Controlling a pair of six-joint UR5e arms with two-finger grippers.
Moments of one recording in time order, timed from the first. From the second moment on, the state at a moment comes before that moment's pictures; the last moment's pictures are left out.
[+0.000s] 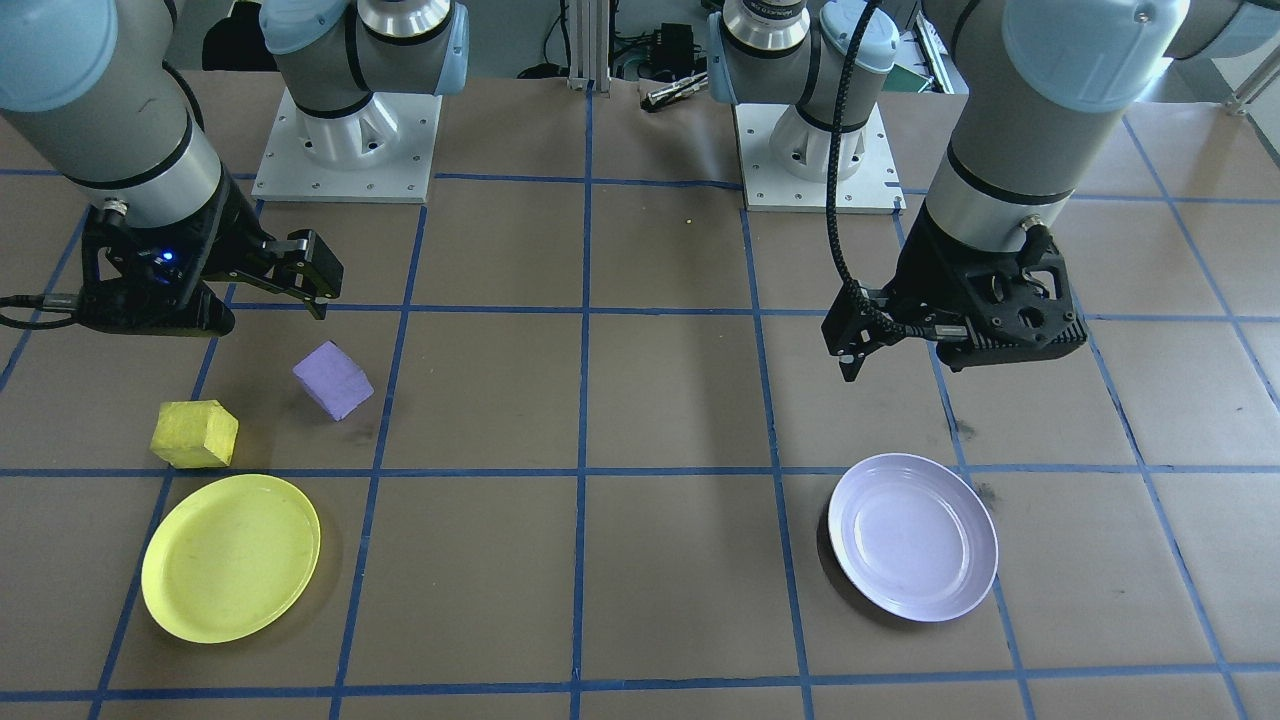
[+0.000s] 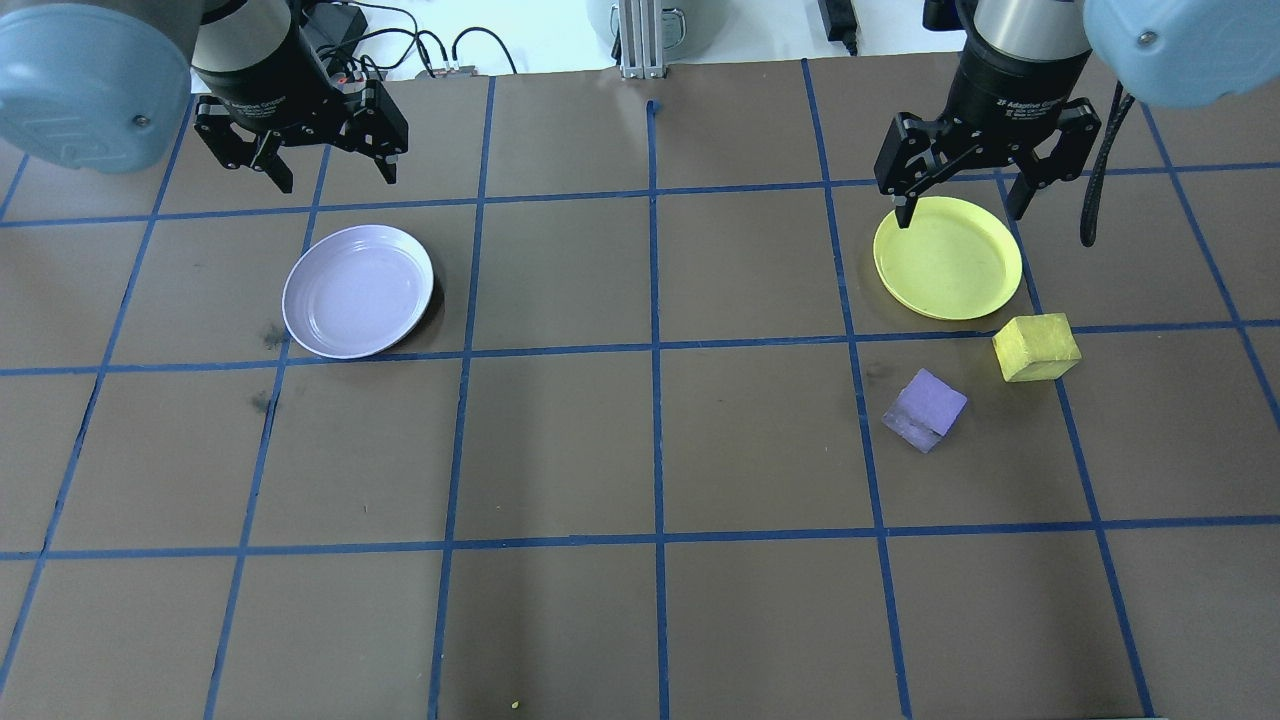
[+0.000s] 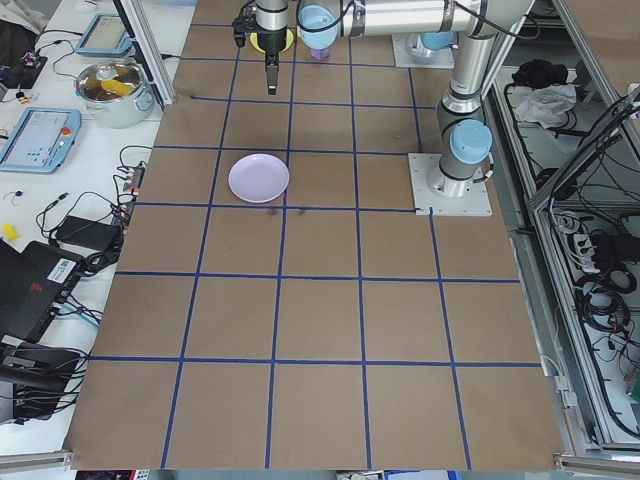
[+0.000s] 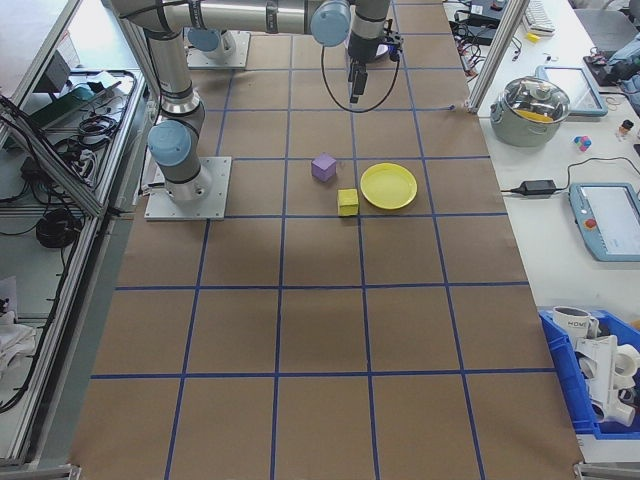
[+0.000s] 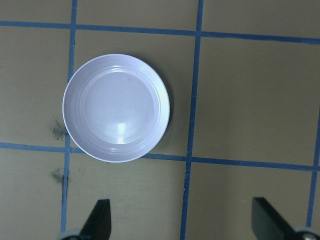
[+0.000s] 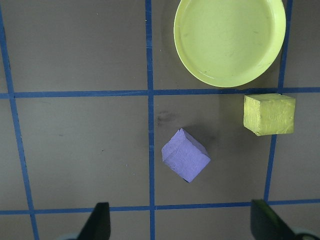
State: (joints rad) left arm -1.55 -1.71 -1.49 -1.40 1.62 -0.06; right arm 1.54 -1.44 1.48 -1.50 -1.61 -0.02
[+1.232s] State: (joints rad) left arm -1.55 -1.73 -1.50 -1.37 1.63 -0.06; right arm 1.34 -1.27 1.56 -1.70 -1.64 -0.24
